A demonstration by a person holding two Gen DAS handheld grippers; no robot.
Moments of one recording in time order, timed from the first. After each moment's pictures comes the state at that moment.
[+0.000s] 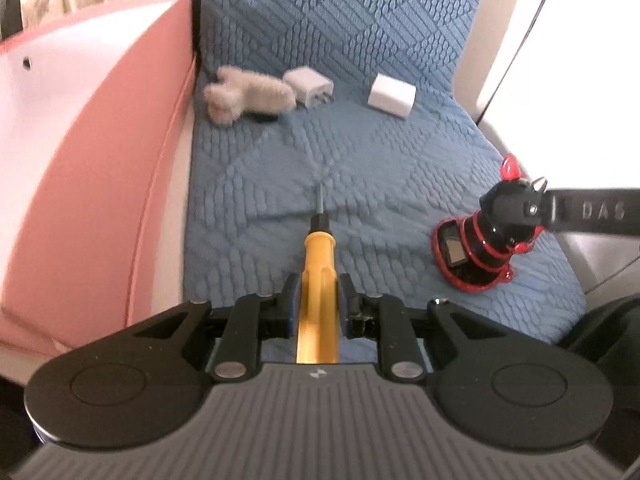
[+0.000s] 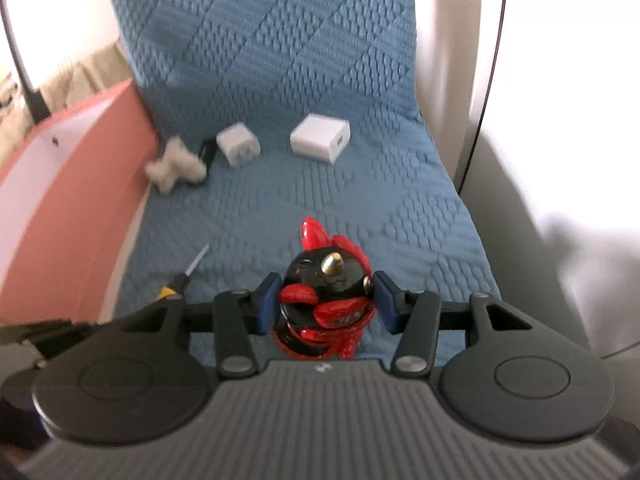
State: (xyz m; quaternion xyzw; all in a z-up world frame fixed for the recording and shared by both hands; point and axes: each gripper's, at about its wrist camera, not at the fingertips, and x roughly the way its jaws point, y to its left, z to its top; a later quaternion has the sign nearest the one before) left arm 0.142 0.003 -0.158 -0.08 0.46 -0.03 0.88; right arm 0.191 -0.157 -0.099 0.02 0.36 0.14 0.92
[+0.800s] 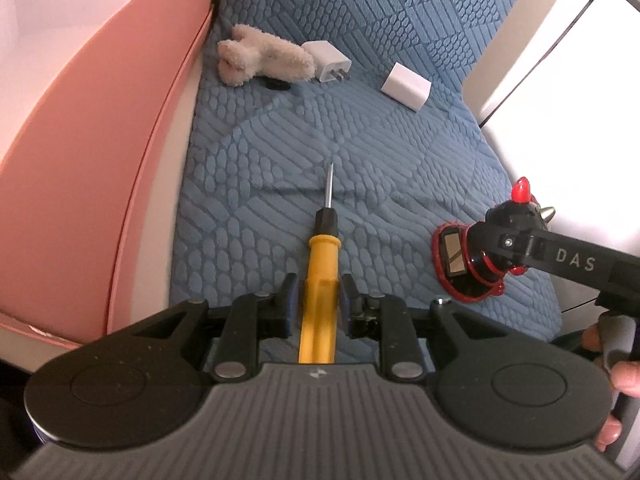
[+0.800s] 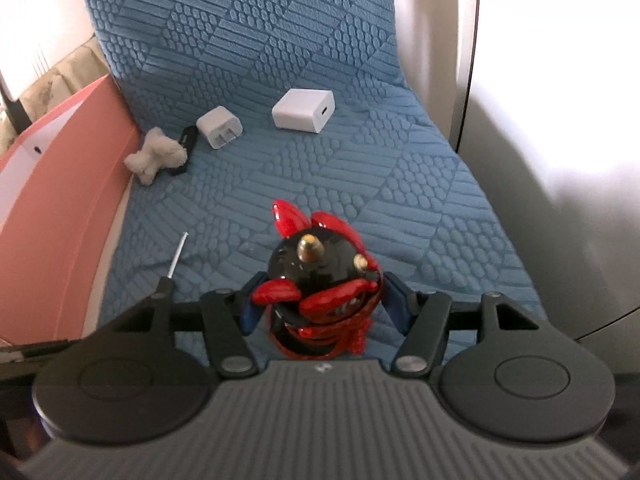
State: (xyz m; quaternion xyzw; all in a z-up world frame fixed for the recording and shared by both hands) left arm 0.153 0.025 -0.167 -0.16 0.49 -0.03 0.86; right arm 0.191 -0.154 -0.133 0.07 0.36 0.12 0.92
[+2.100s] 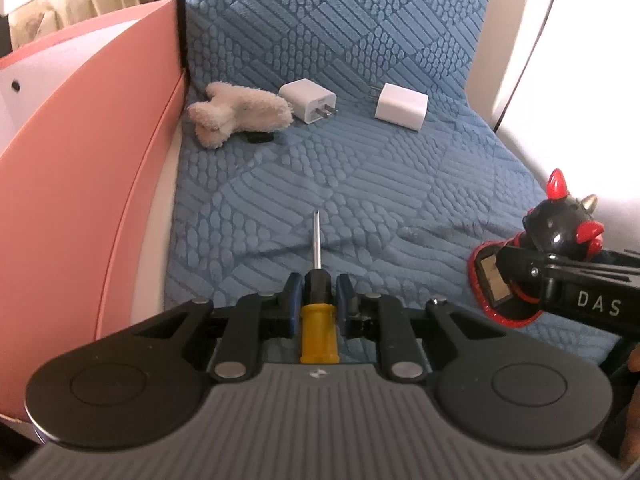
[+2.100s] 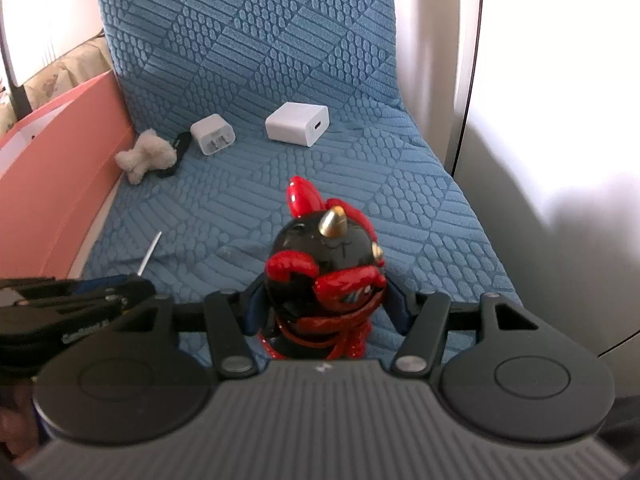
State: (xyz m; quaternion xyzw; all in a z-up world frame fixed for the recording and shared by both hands) left arm 0.177 -0.008 -0.174 -0.06 0.43 0.00 0.90; right arm 0.189 -0.160 -0.145 0.03 0.31 0.11 0.94
